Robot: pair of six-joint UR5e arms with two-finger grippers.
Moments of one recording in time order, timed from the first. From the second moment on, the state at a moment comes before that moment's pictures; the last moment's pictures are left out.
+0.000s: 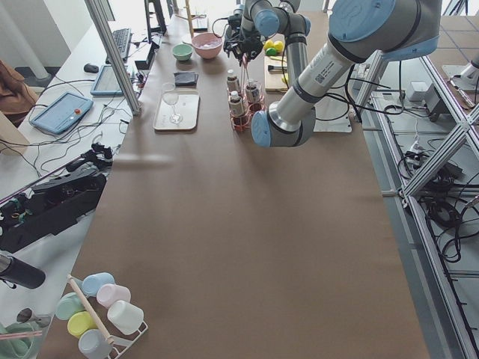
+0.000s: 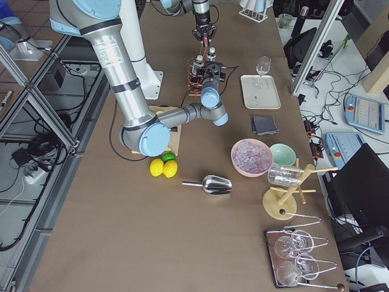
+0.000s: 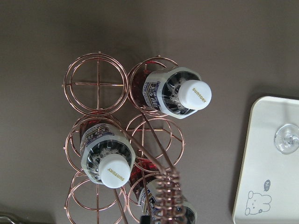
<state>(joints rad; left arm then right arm) -0.54 -2.55 -1.95 -1.10 -1.81 -2.96 0.75 -1.13 1.35 0.44 2.17 0.53</state>
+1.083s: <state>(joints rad) -0.55 -2.54 -1.96 -1.10 -1.81 -2.96 0.66 -1.06 1.34 0.23 2.03 0.47</state>
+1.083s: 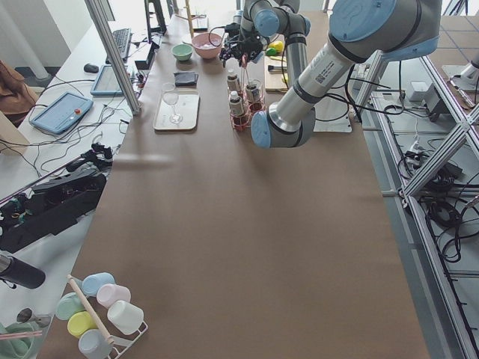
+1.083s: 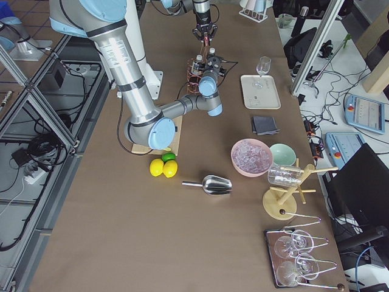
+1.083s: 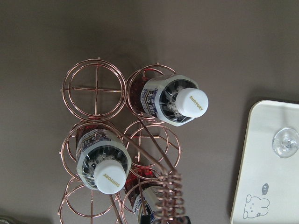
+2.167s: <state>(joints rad) -0.56 -2.53 -1.96 -1.10 -1.81 -2.96 0.66 -1.06 1.34 0.20 2.01 0.44</state>
